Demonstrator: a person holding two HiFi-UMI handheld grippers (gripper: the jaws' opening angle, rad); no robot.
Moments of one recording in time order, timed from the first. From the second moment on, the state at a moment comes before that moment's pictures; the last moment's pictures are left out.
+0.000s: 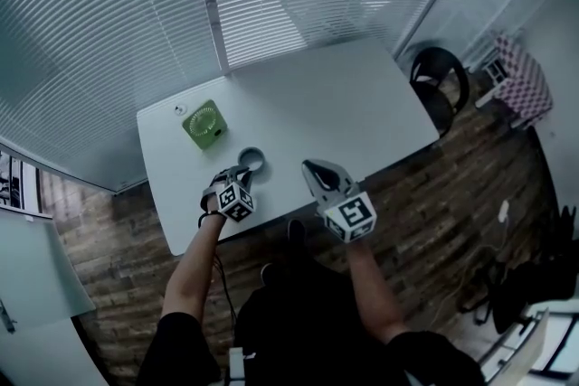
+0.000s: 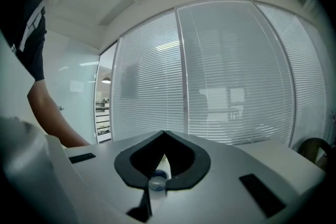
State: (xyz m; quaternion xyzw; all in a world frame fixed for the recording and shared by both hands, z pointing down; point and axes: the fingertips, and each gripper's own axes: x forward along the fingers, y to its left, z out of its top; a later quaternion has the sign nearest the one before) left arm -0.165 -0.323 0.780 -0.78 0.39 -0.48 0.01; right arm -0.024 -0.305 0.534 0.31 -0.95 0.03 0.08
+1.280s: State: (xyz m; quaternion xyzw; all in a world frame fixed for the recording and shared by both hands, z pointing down) left arm -0.151 -0.330 0.846 -0.73 0.21 -0.65 0.01; right arm -0.013 -0.322 0.552 0.31 -0.94 0.05 0.10
